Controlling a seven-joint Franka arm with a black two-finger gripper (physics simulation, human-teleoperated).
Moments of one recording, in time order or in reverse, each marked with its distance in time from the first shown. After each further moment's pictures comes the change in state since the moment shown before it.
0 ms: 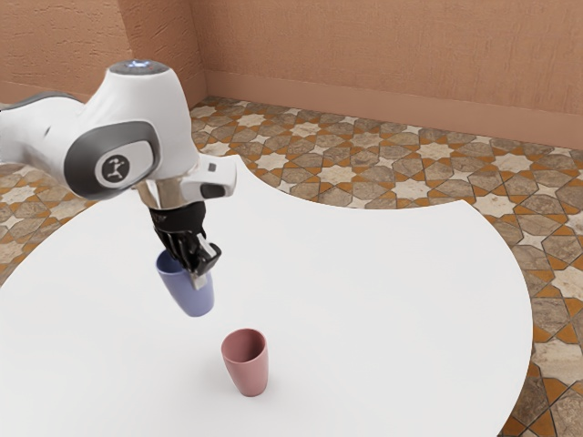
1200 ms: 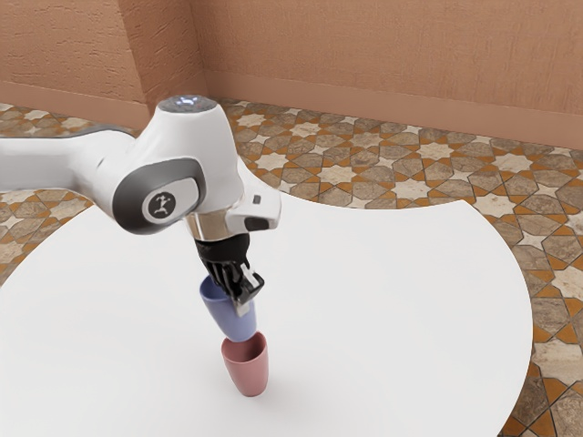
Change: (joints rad) arm -0.002 0.109 -0.097 -0.015 -0.043 0.143 -0.008
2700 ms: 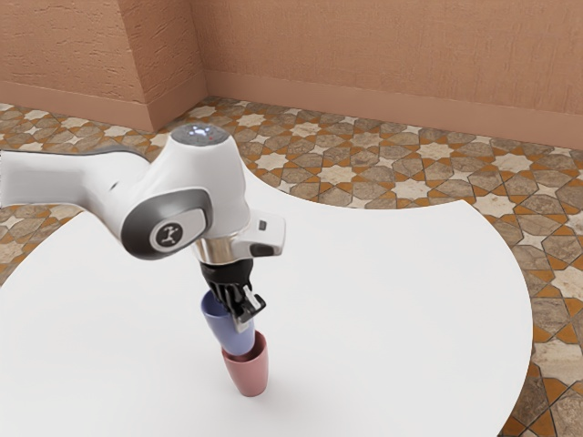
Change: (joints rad) arm 0.000 0.031 -0.022 -0.053 0.062 0.068 -0.036
